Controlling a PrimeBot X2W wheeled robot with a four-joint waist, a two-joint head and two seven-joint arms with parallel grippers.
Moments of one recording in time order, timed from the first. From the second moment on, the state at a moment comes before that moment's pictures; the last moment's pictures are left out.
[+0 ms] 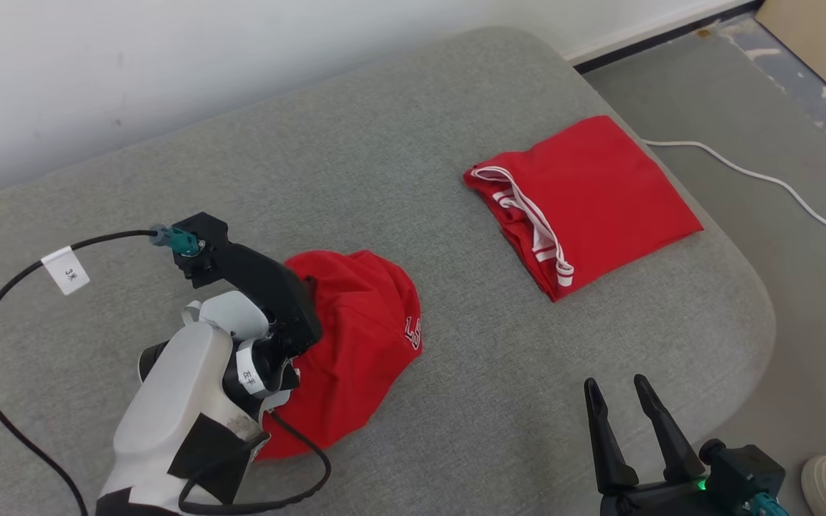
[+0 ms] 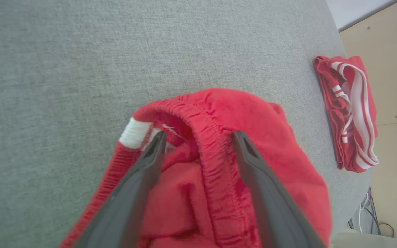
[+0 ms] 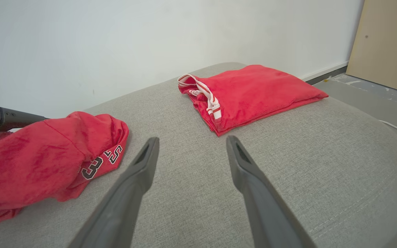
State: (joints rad) left arm -0.74 0.08 -0.32 0.68 -0.75 0.25 0.49; right arm -0.01 -0.06 0.16 0.19 0.32 0.13 -0.26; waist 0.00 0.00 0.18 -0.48
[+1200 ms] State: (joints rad) left arm -0.74 0.12 -0.51 0.26 -0.85 0.00 0.26; right arm 0.01 -0.07 0.17 0.19 0.31 0.13 -0.26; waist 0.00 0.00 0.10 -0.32
